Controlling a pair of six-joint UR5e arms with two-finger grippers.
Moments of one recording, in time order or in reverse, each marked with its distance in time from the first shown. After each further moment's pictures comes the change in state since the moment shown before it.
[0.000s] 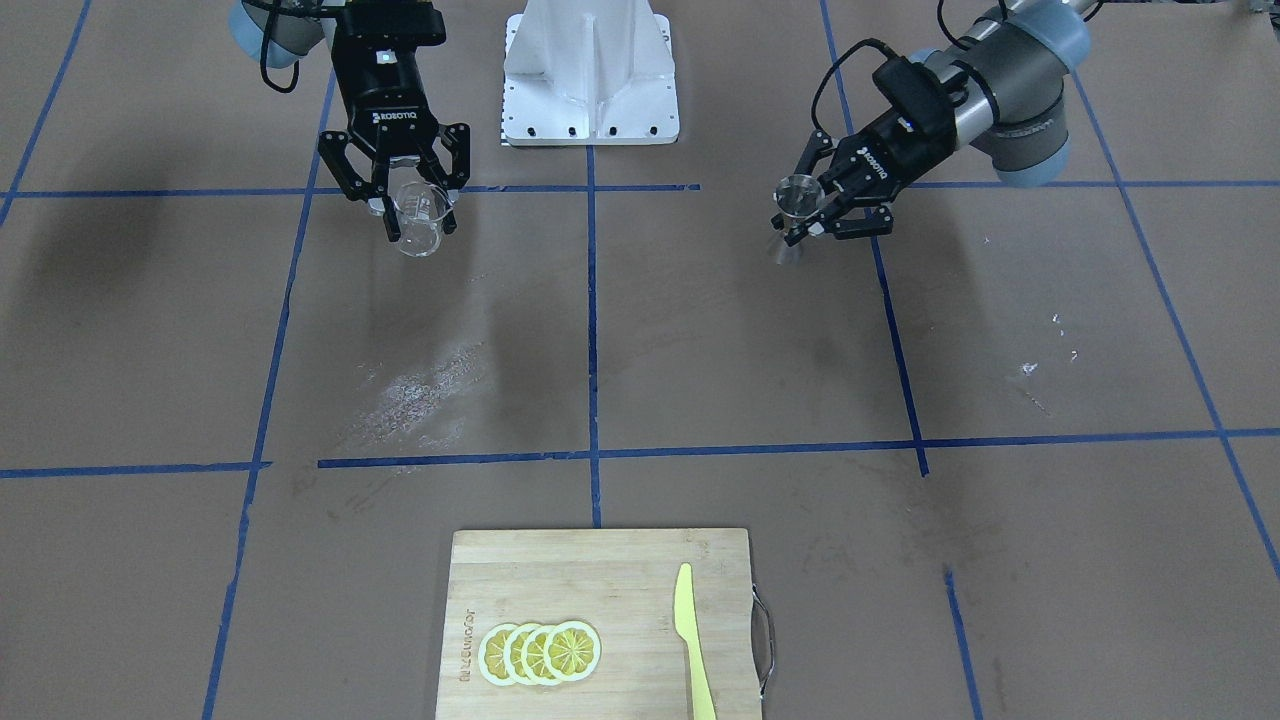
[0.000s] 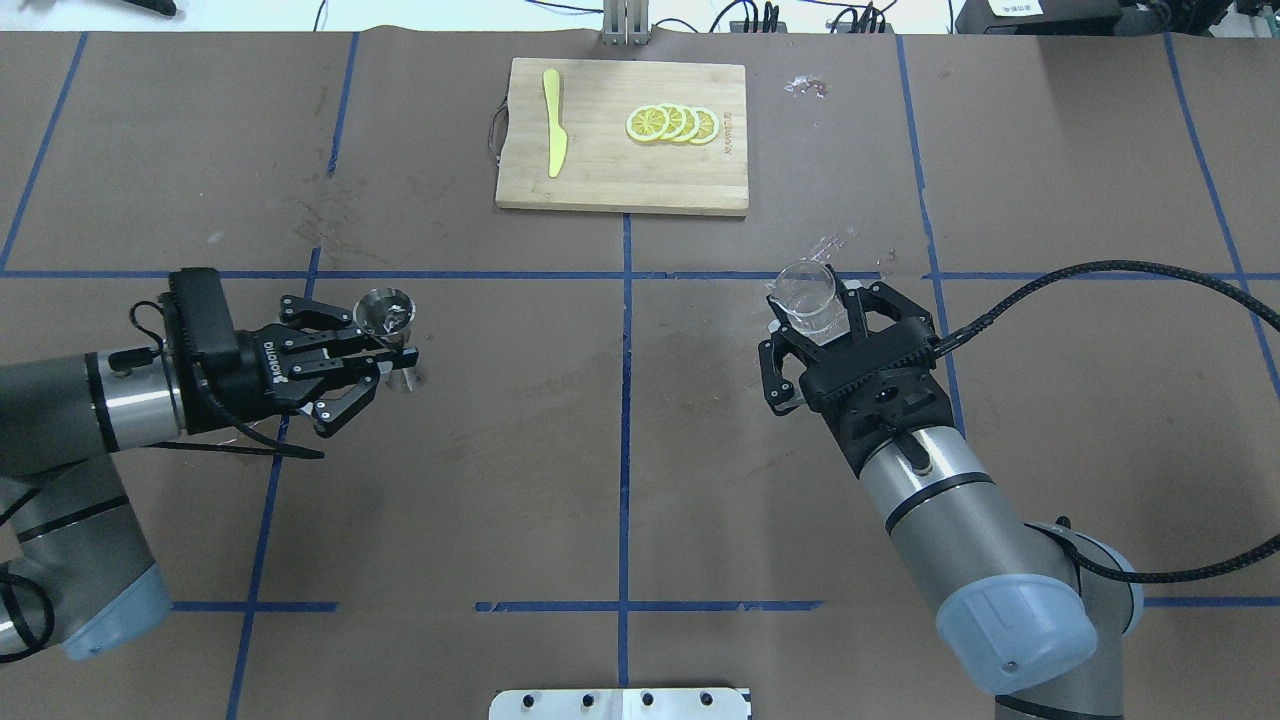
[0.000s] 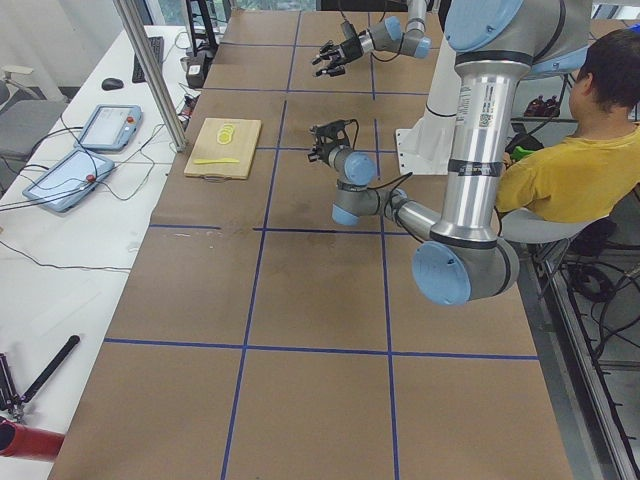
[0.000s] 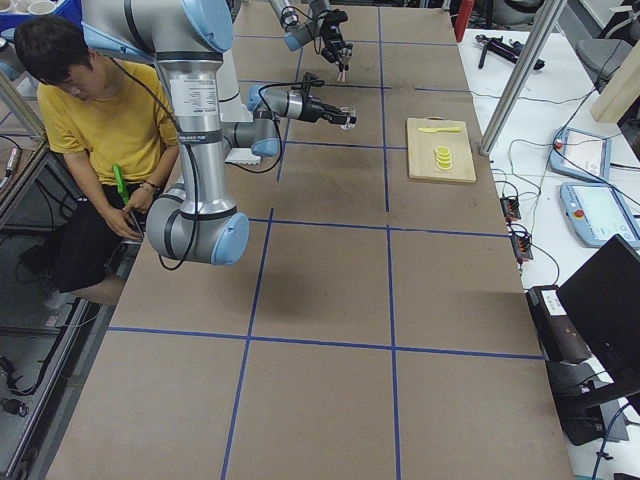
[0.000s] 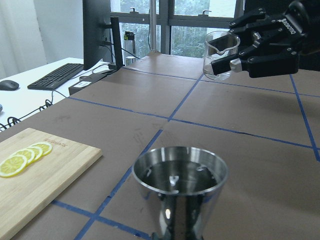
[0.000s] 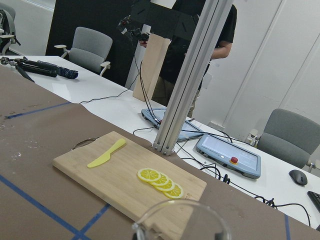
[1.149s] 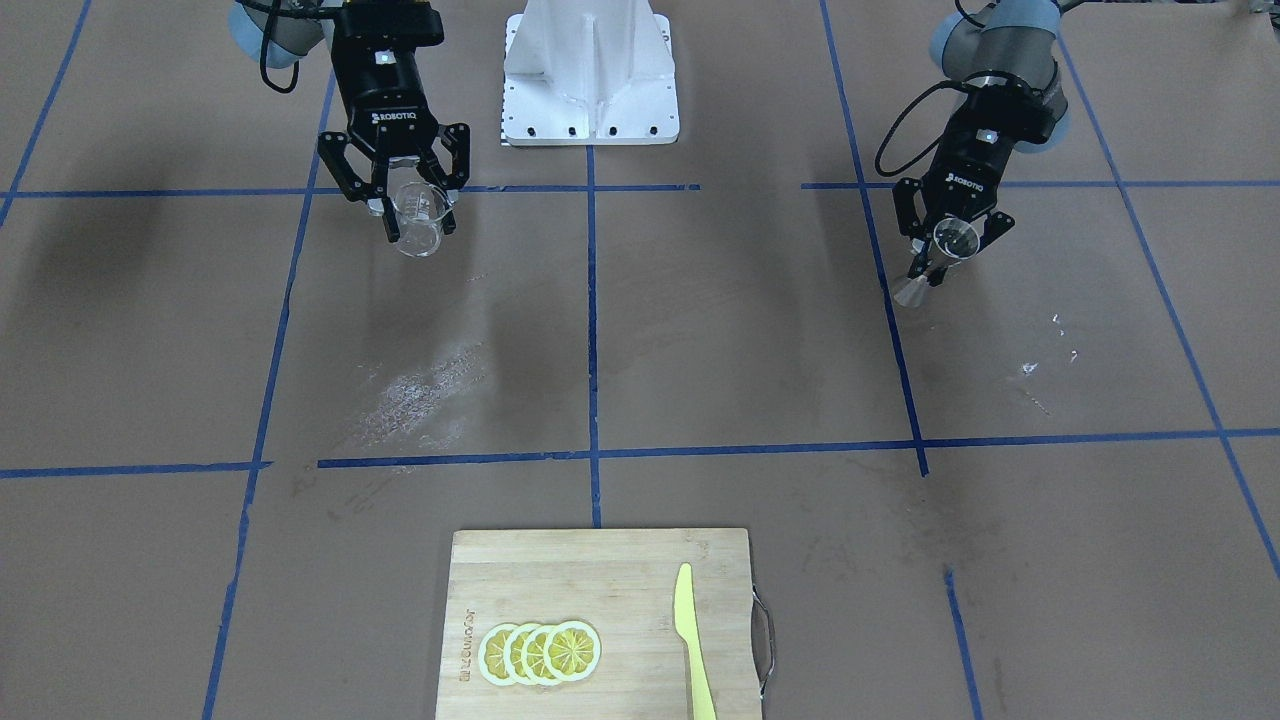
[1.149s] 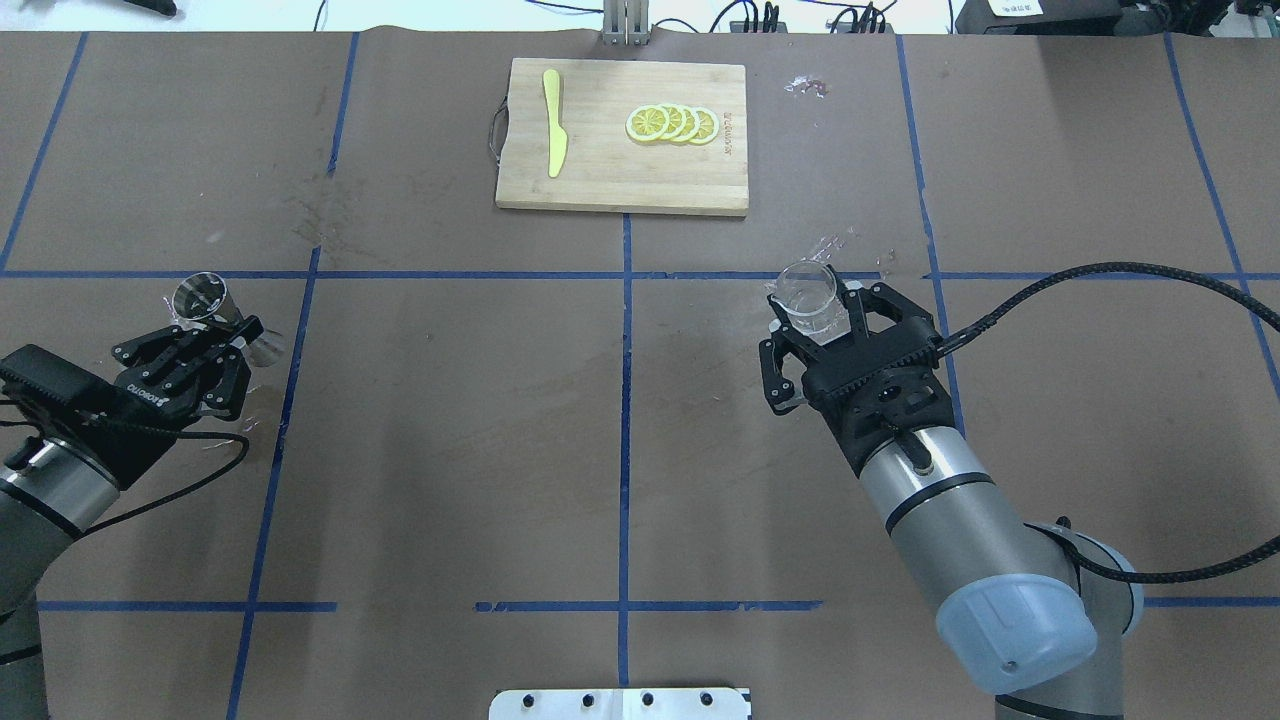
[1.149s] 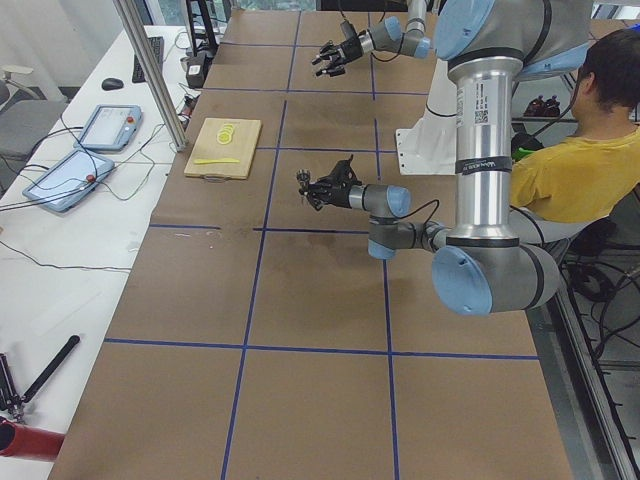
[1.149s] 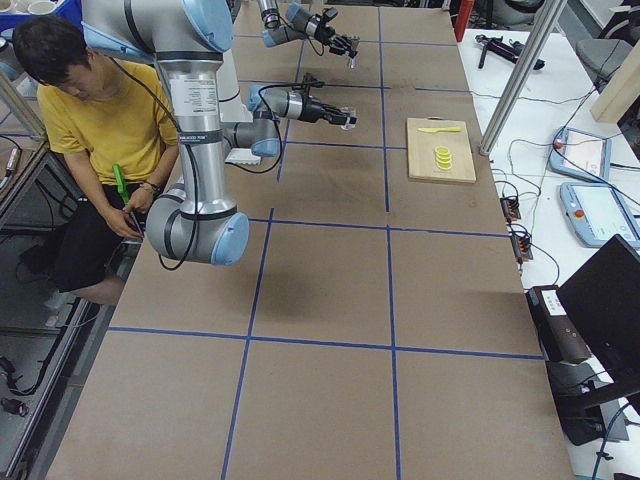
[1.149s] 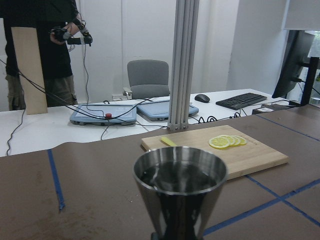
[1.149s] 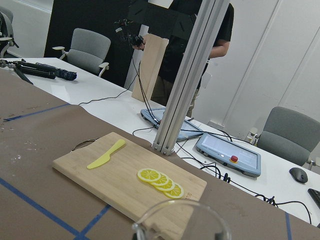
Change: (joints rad) left arm 0.264 0.180 0.034 -0.017 0.866 -0.247; right arm 0.000 0.000 -0.001 0.000 -0.001 0.015
